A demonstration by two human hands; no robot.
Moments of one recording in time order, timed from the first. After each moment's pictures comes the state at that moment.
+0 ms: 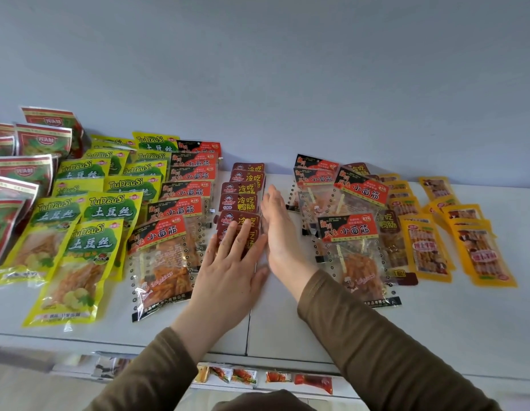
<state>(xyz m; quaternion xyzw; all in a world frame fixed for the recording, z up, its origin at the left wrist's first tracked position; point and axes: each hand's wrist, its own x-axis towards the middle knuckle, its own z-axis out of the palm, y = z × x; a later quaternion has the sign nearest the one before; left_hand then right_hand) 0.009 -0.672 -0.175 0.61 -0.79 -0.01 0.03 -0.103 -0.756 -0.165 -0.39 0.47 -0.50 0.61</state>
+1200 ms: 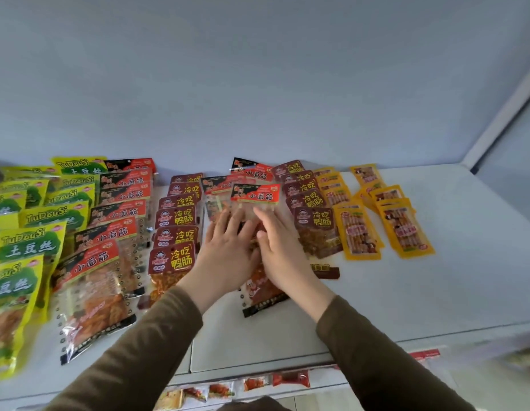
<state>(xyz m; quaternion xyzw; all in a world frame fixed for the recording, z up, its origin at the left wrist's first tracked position) -0.084 -0.729 -0.153 0.55 -0.83 -0.08 0.02 -0.220 -0.711 -0.165 -0.69 0.61 -0.34 0.20</state>
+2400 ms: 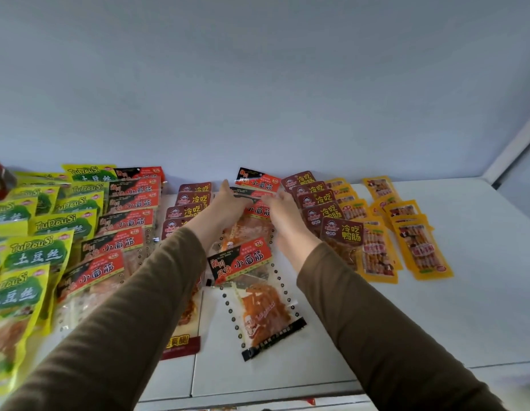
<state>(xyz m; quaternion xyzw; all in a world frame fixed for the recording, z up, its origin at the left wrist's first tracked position) -0.089 -0.831 -0.109 0.65 -0.53 -0.49 0.26 -0.214 -0.811 -0.139 -0.34 0.58 -0.51 0.54</state>
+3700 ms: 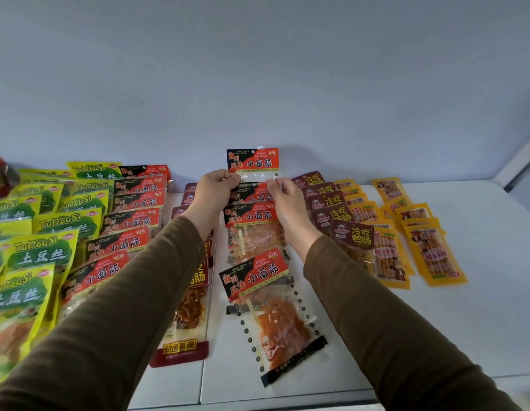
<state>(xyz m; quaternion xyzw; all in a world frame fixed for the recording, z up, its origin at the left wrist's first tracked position) -0.058 -0.866 -0.118 0.60 -0.47 -0.50 0.42 -0.214 -0.840 -0.153 -0.43 0.56 -0.52 0.49</state>
